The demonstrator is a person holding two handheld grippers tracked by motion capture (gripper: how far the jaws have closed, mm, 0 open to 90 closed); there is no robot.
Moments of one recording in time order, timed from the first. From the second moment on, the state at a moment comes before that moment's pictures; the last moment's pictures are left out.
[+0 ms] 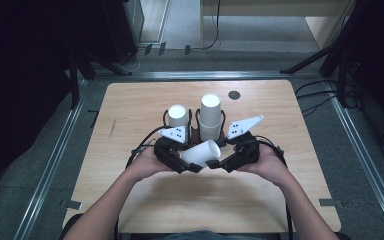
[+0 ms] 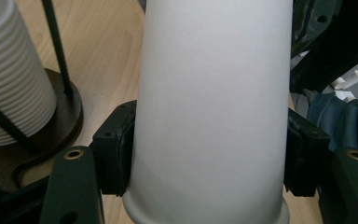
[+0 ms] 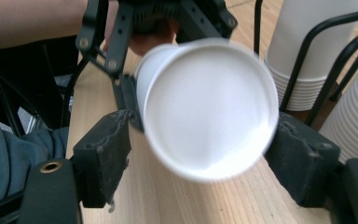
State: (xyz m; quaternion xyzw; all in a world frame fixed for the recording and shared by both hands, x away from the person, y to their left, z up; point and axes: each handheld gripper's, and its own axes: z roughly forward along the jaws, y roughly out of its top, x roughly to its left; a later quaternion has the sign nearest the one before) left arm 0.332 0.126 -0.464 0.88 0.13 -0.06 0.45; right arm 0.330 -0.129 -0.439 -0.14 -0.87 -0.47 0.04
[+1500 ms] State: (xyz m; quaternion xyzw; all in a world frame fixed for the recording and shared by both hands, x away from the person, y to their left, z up) left arm 0.338 0.098 -0.481 0.96 0.09 -0.03 0.27; right arm 0.331 -0.118 -0.473 -0.12 -0.92 -0.38 0.01
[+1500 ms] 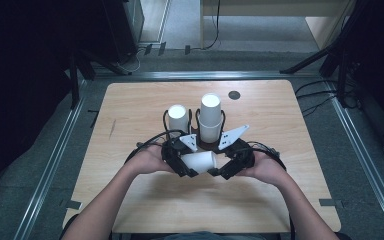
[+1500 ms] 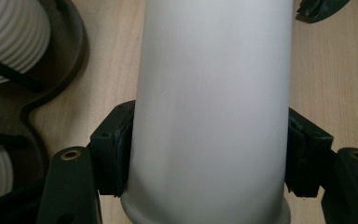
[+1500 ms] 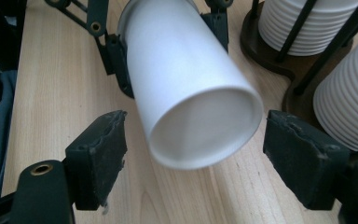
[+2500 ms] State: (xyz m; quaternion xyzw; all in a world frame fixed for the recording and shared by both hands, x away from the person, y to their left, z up) left arm 0.332 0.097 -0.480 0.94 0.10 -0.06 0.31; right arm 0.325 -0.110 -0.474 -0.09 -0.92 -0.37 0.04
